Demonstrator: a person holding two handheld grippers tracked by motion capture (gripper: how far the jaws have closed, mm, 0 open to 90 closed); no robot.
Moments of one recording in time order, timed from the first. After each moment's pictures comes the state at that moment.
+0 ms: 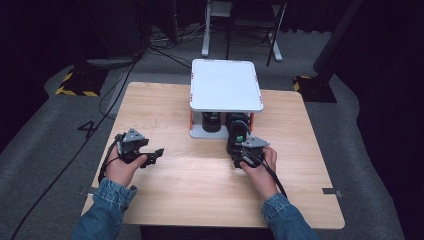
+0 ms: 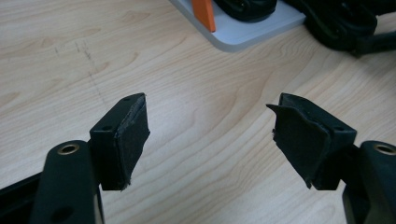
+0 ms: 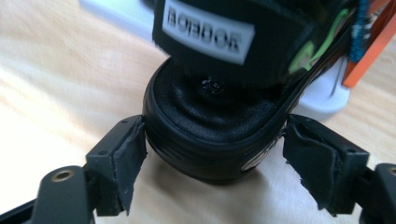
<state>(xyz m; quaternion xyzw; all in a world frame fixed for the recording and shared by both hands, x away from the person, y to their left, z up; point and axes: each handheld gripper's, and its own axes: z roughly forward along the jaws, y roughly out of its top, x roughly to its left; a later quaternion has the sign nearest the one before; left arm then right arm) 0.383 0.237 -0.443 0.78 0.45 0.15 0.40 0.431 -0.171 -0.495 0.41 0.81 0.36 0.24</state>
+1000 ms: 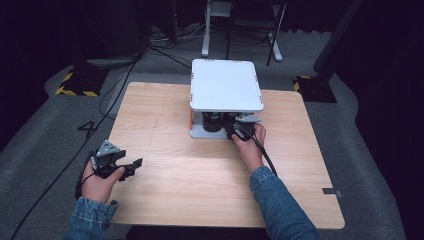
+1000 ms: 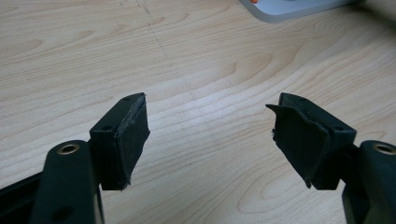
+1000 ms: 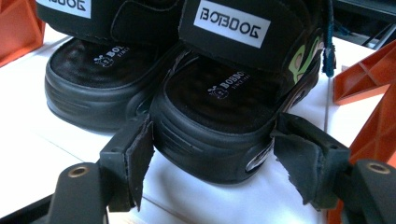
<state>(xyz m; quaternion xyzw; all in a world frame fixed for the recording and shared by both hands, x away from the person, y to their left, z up) 0.341 0.283 -0.447 0.75 0.50 0.17 0.39 0.517 -0.148 -0.494 0.41 0.77 0.39 0.30</state>
